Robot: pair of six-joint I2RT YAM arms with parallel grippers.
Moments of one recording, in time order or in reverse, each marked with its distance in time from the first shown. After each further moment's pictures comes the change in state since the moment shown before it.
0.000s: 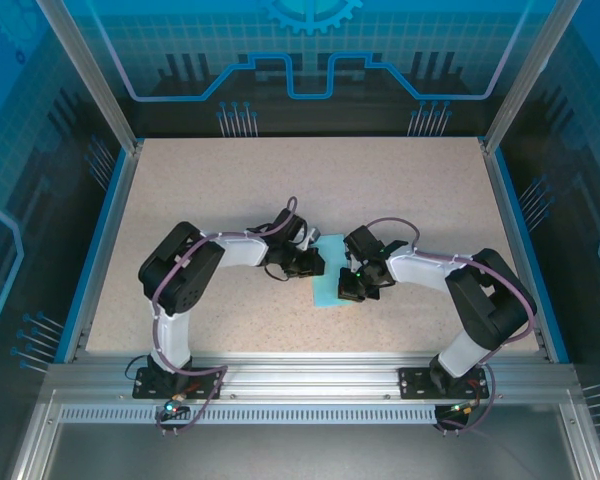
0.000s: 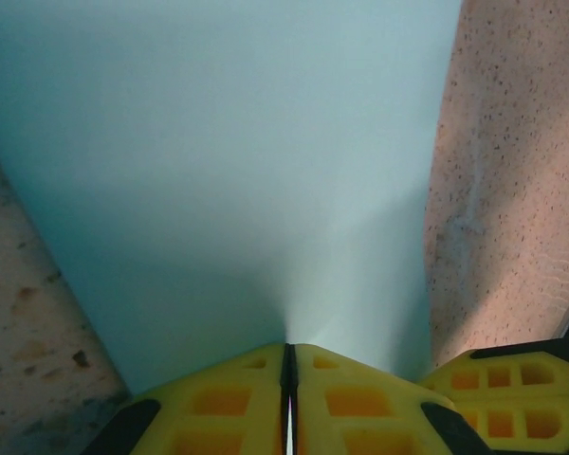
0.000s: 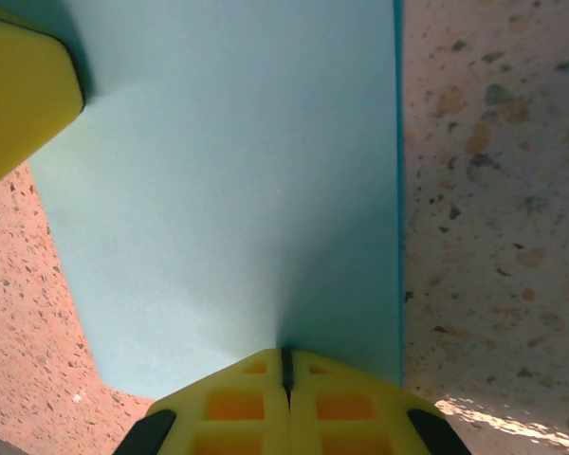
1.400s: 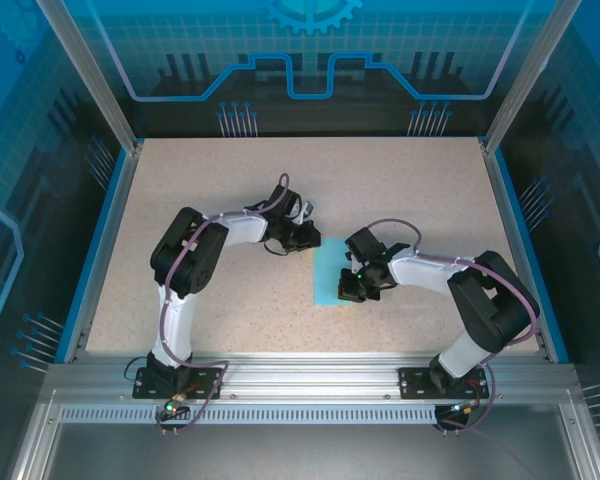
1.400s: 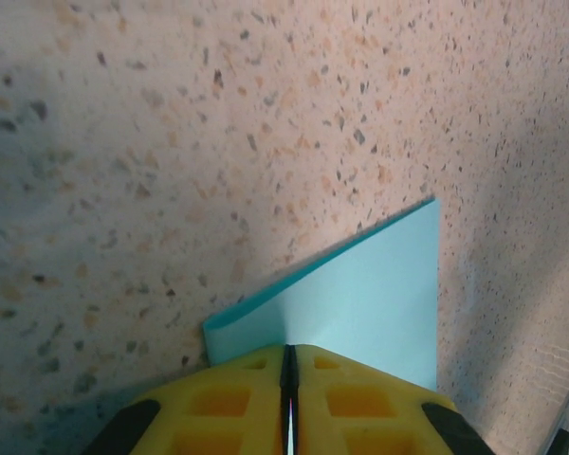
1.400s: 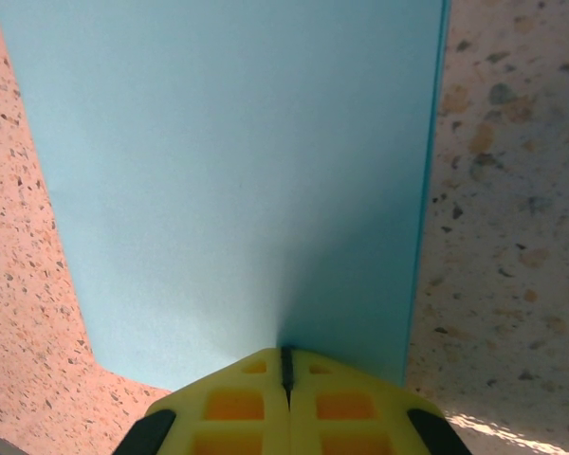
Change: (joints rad) left arm 0.127 0.159 0.247 -0.056 -0.025 0.008; right arm 0.000 -0.019 -0.032 0.037 -0.001 -0.010
